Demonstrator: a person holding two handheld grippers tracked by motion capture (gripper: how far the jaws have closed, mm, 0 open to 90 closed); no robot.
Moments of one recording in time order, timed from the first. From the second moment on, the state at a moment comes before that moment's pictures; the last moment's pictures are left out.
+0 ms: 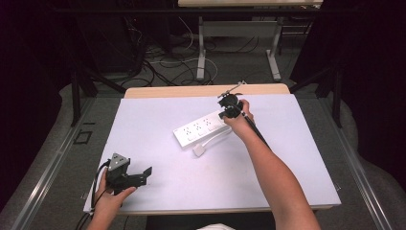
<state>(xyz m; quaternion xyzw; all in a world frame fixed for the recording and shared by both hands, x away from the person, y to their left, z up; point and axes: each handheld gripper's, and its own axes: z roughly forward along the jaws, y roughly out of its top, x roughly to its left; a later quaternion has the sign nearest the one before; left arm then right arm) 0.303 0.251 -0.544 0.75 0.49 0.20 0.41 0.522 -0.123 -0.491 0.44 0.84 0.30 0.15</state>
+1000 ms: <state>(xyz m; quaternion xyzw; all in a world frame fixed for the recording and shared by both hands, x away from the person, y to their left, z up) 0.302 0.253 -0.545 0.74 0.49 0.20 0.41 0.538 -0.125 -0.516 0.48 0.82 0.27 0.14</state>
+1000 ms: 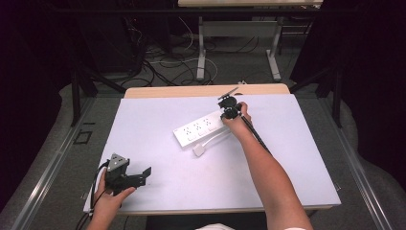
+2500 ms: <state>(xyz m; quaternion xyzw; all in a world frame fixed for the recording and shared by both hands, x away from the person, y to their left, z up) 0.303 0.252 -0.547 0.74 0.50 0.20 0.40 0.528 -0.137 -0.498 0.48 0.82 0.28 0.14</state>
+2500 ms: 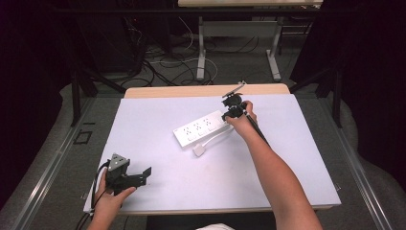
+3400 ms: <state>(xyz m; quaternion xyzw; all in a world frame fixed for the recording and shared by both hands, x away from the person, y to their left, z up) 0.300 0.253 -0.546 0.75 0.49 0.20 0.40 0.513 -0.142 -0.493 0.45 0.84 0.26 0.14</state>
